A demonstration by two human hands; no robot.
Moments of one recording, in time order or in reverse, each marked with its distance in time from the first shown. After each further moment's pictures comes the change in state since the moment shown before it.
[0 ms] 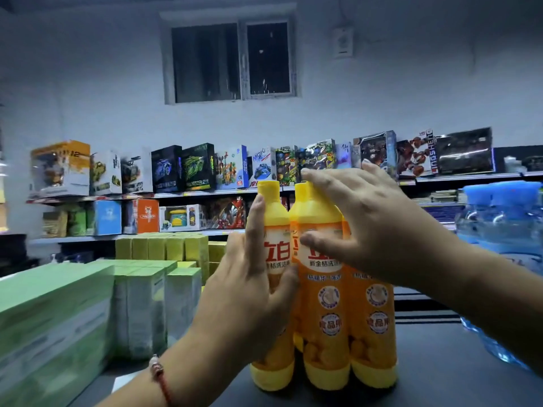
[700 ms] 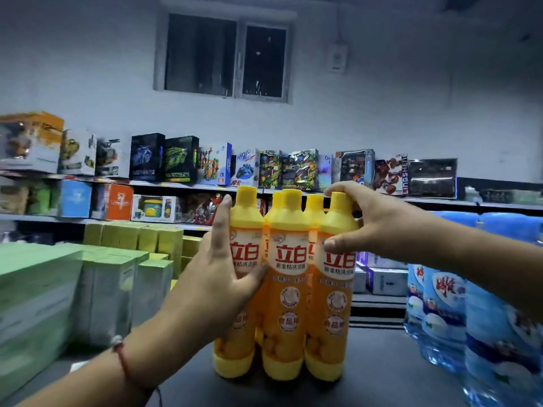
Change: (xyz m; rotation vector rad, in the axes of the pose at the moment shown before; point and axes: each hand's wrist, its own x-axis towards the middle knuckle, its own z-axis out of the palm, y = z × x) left_hand 0.009 0.005 -0.006 -0.160 -0.042 -0.134; right_hand -0.003 0.042 -0.040 0.625 -0.337 0.373
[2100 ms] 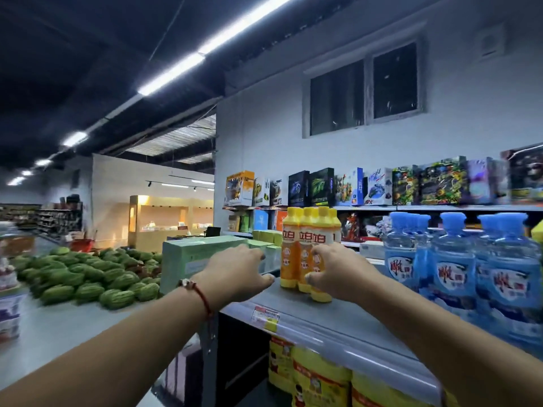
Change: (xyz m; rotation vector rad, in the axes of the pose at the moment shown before) left_hand -0.183 0.302 -0.009 1.166 -0.194 -0.536; right_hand -0.212 0.023 -0.035 -0.242 -0.143 -0.396
